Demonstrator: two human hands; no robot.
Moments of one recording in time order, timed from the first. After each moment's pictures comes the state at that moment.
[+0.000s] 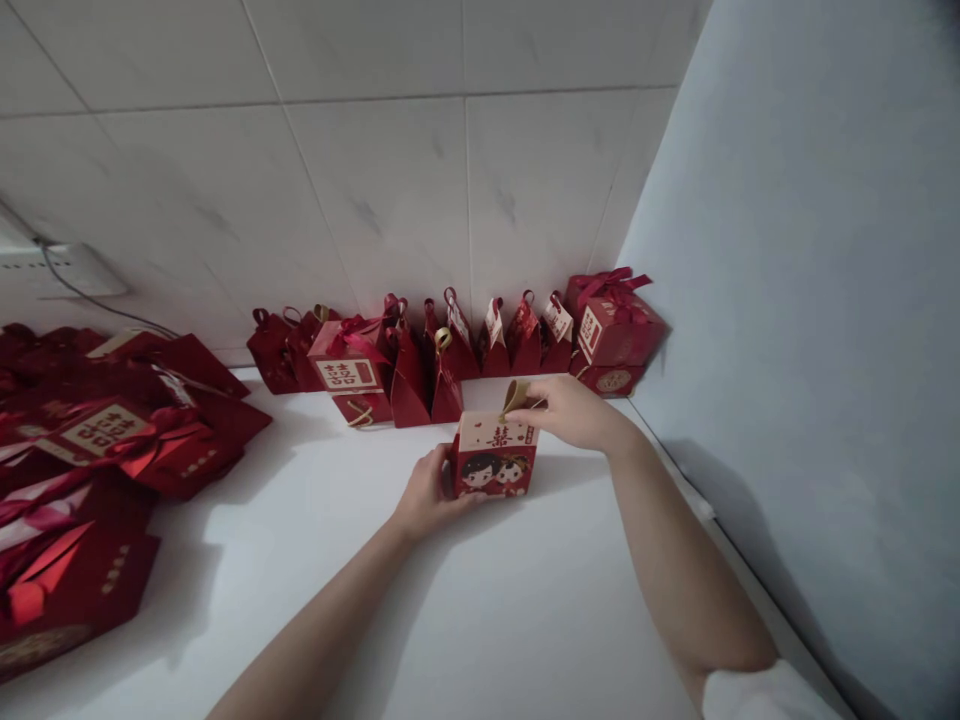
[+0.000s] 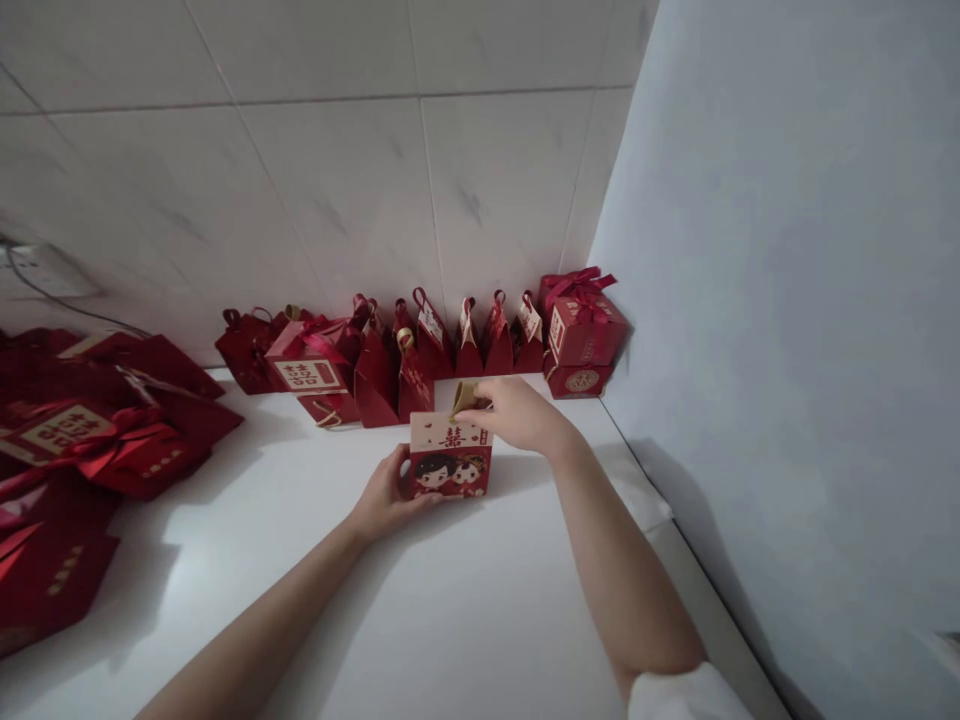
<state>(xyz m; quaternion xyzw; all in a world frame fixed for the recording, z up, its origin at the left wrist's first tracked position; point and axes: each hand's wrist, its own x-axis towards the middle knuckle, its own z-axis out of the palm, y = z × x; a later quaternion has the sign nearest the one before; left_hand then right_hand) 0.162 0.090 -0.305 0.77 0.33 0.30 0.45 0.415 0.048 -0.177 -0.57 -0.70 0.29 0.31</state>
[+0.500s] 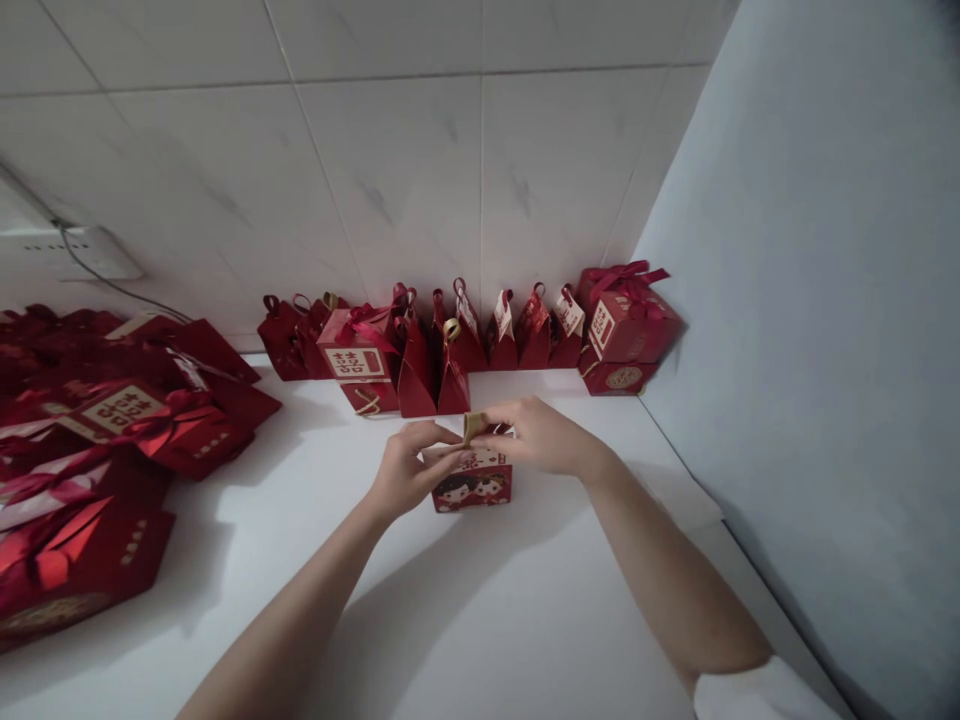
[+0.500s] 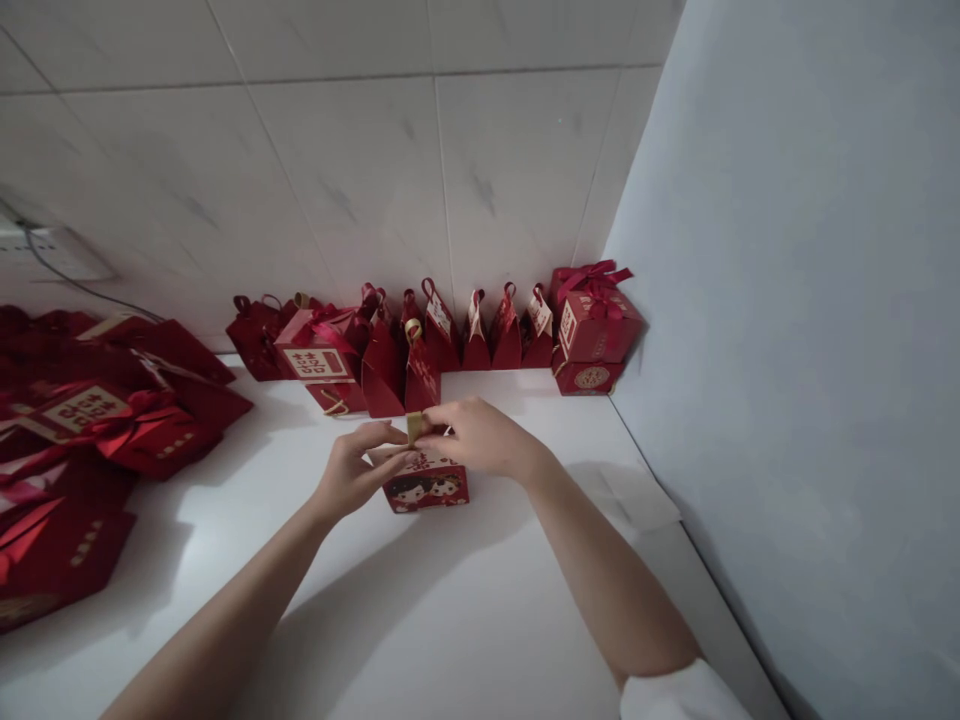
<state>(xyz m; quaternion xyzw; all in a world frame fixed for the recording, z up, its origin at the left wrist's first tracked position) 0.150 0.093 -0.237 0.85 0.29 0.36 0.26 0.370 0.041 -0.184 -0.45 -0.77 0.33 0.30</state>
